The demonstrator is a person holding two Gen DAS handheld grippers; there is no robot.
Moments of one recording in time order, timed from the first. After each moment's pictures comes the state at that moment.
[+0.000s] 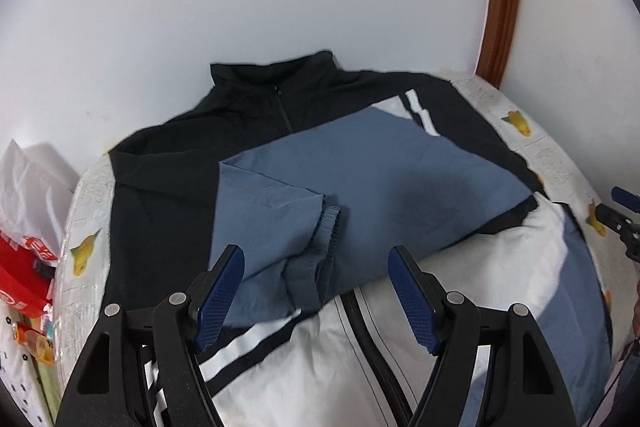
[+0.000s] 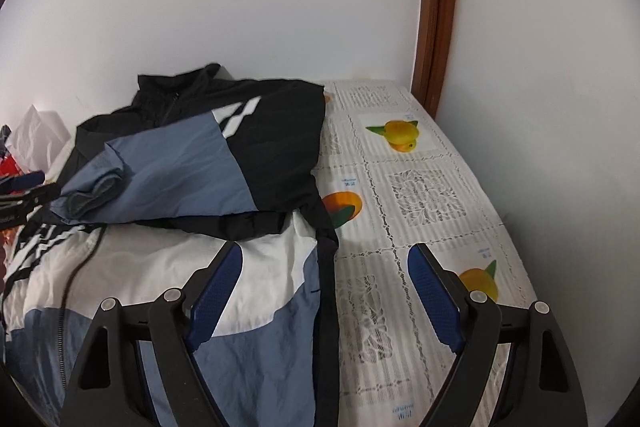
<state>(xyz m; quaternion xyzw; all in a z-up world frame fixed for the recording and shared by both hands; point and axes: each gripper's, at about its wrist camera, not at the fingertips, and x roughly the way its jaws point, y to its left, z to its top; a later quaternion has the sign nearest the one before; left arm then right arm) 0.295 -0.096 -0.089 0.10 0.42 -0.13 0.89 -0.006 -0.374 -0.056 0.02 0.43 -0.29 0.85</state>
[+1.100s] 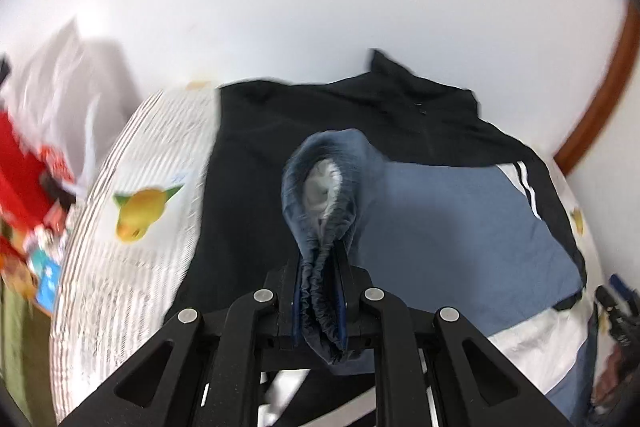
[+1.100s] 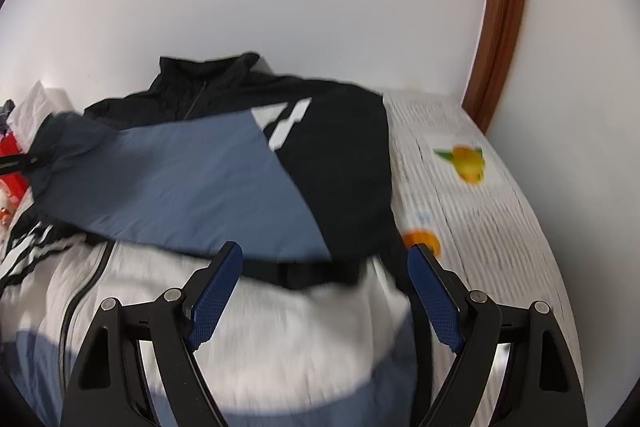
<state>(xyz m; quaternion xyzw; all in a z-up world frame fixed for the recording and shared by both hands) 0.376 0.081 -0.095 -0.07 0.45 -0.04 0.89 0.074 -0.344 -0.087 -0.02 0.43 -0.26 0.86</state>
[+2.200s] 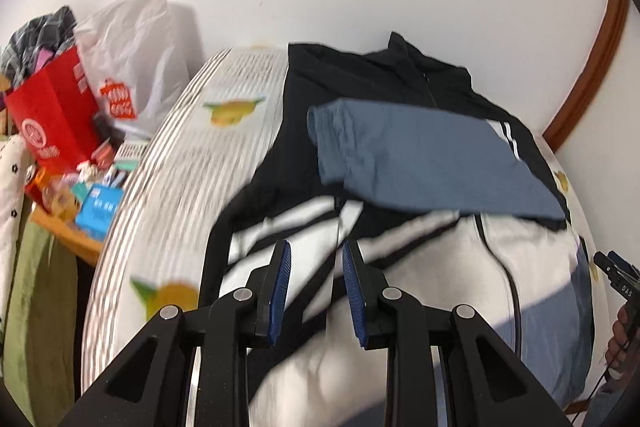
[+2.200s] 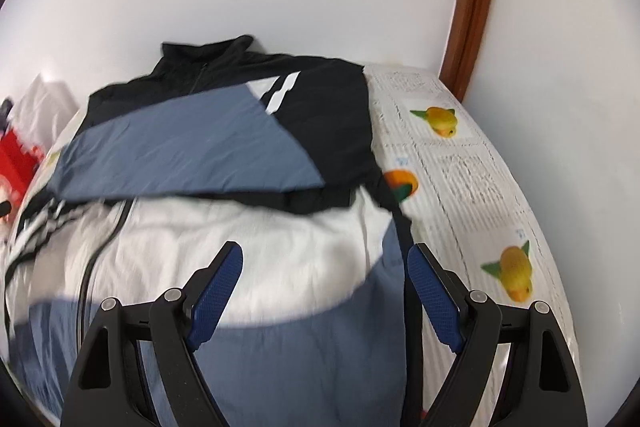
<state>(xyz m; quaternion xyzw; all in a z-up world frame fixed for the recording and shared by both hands) 0.223 0.125 -0.089 -0.07 0.45 -0.03 0.89 0.009 -0.312 -0.071 0.00 0.47 -0.28 0.84</state>
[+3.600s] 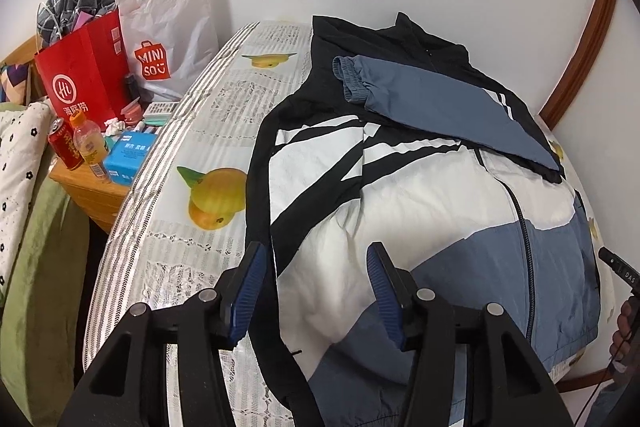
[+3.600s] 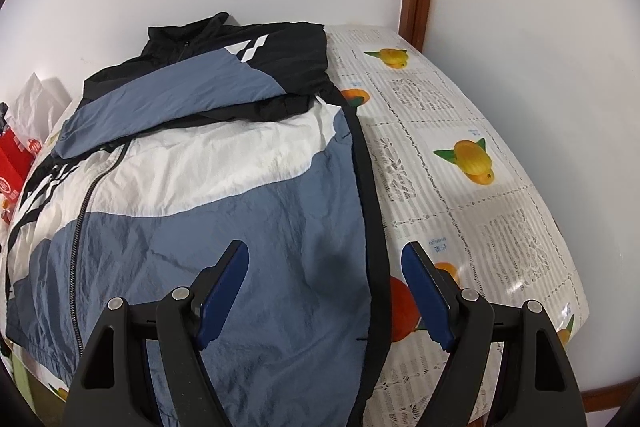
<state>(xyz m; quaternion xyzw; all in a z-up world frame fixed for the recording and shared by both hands) 0.134 0.149 -0.106 -0.08 0.45 -0.02 0.89 -0.084 -0.296 -0.082 0.05 0.47 -0.32 0.82</state>
